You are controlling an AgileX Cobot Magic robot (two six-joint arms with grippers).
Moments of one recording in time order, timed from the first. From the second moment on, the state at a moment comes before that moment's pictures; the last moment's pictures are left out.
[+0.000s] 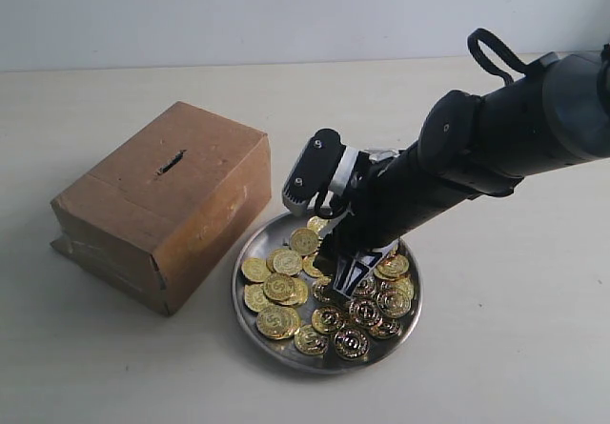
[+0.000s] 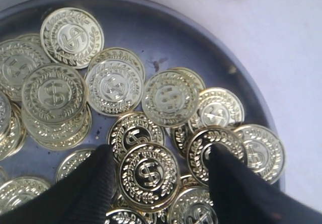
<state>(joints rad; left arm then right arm) -0.06 0.01 0.00 -0.18 0.37 0.34 0.46 1.90 -0.92 0.72 0.29 -1.23</state>
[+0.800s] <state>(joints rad) -0.06 0.01 0.00 -0.18 0.37 0.34 0.46 1.94 -0.92 0.73 0.28 -1.23</state>
